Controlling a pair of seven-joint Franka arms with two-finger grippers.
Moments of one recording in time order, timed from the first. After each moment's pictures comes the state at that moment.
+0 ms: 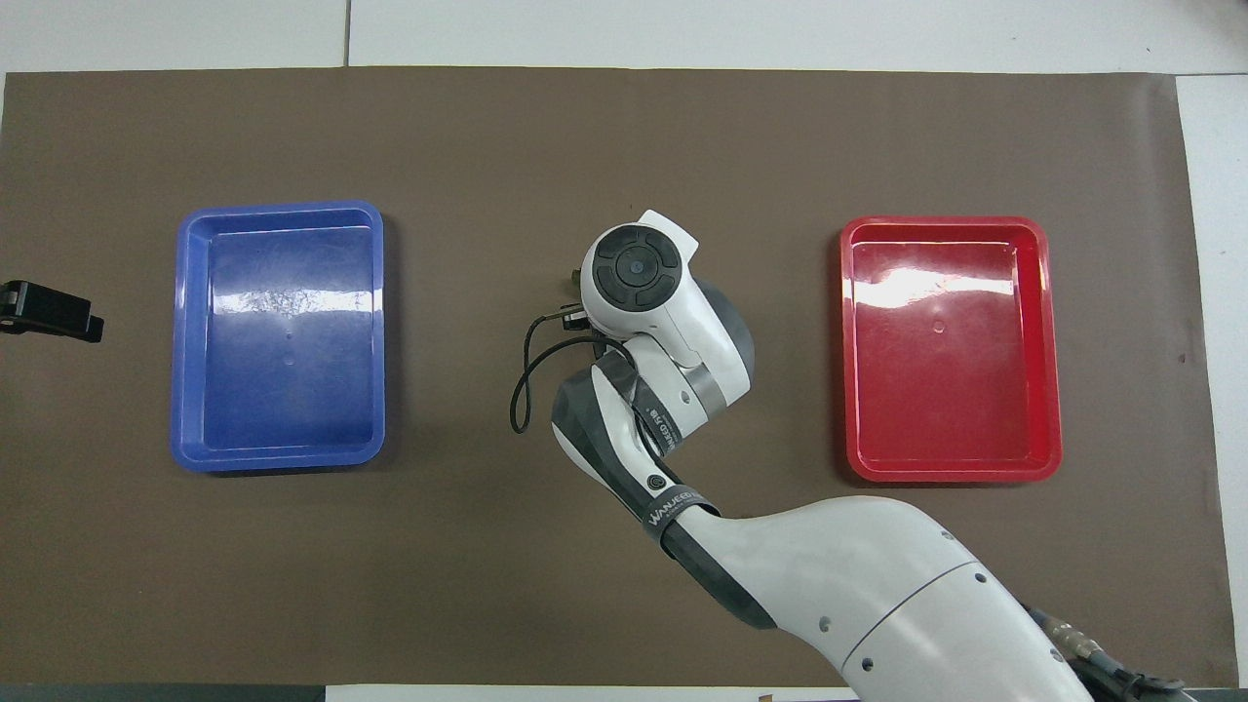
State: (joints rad) left arm -0.01 -0.02 0.08 -1.71 0.00 1.62 0.18; right arm 0.62 0.60 -0.03 -1.57 0.02 2.26 0.43
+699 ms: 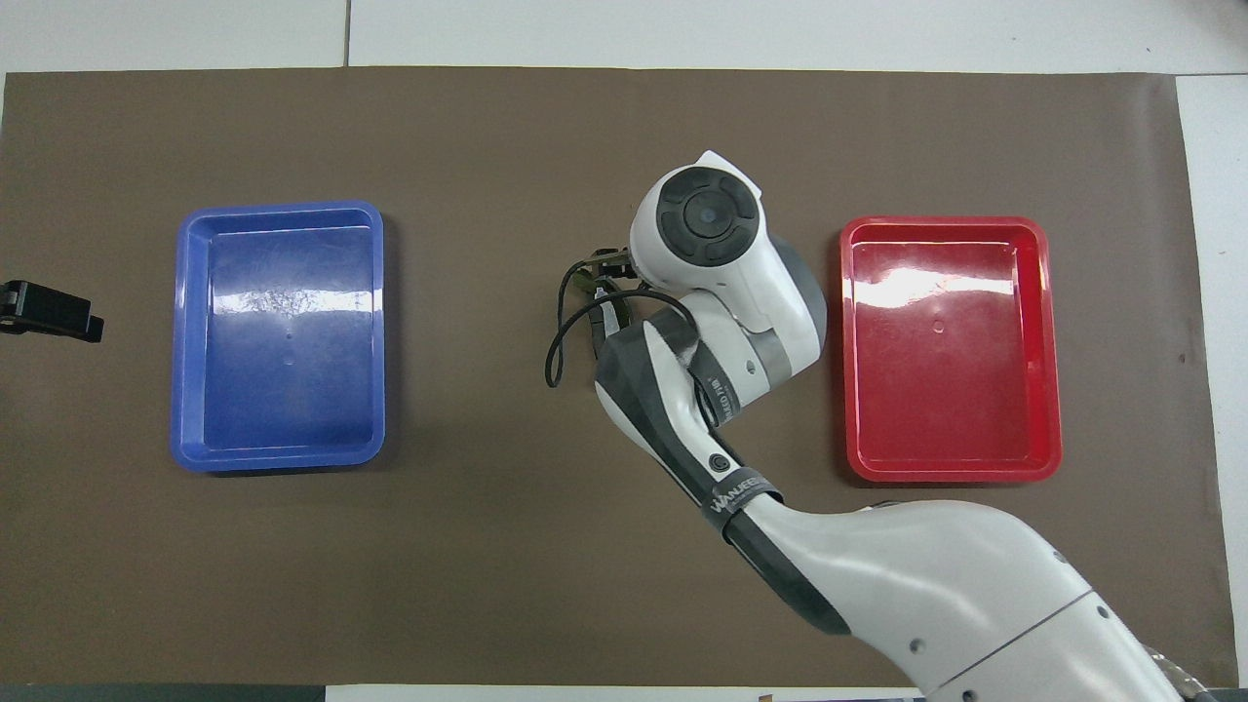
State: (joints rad) left arm -0.01 -0.02 0.08 -1.71 0.00 1.62 0.18; right arm 0.55 0.49 -0.08 -1.54 -0.01 2.20 0.43
